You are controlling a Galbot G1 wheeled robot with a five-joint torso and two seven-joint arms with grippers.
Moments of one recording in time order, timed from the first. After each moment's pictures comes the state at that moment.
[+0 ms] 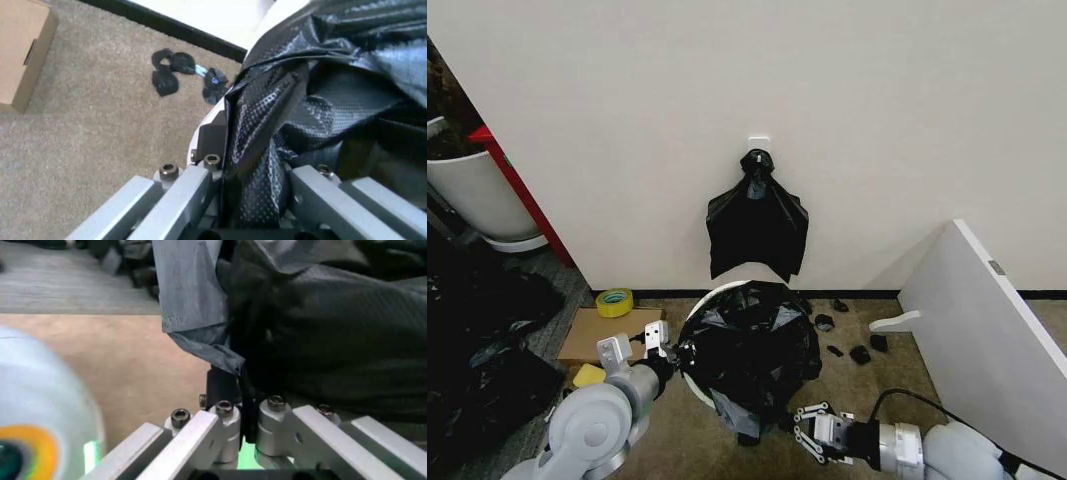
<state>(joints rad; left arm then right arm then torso) 1.34 -0.94 -0.26 -2.27 -1.34 0.47 -0.67 -1.41 0.63 0.06 2.08 0.17 0.19 -0.42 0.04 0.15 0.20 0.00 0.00</state>
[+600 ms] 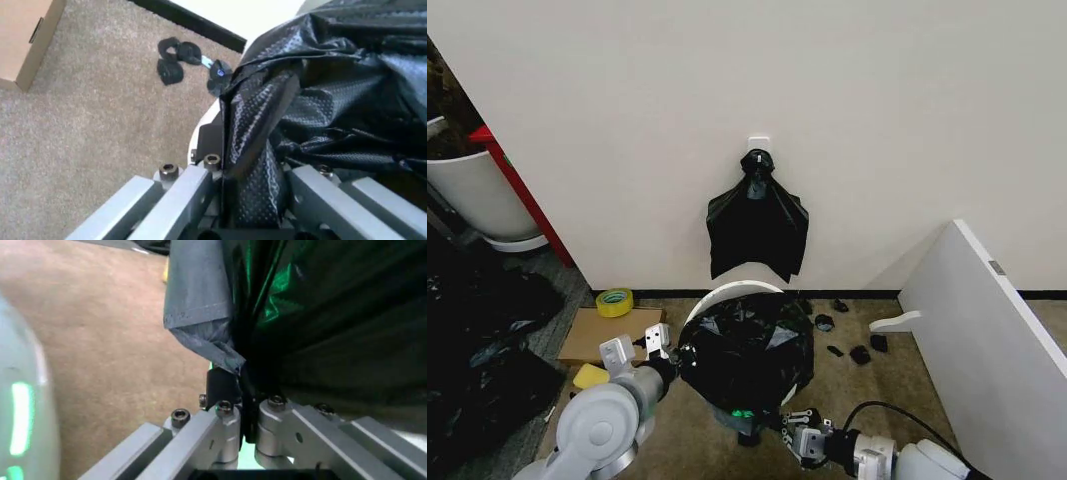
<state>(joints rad) 1.34 -0.96 -0.25 -2.28 -1.39 0.46 -0.75 -1.41 0.73 -0.03 2.01 -0.15 0.08 -0.23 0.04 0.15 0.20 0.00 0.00</state>
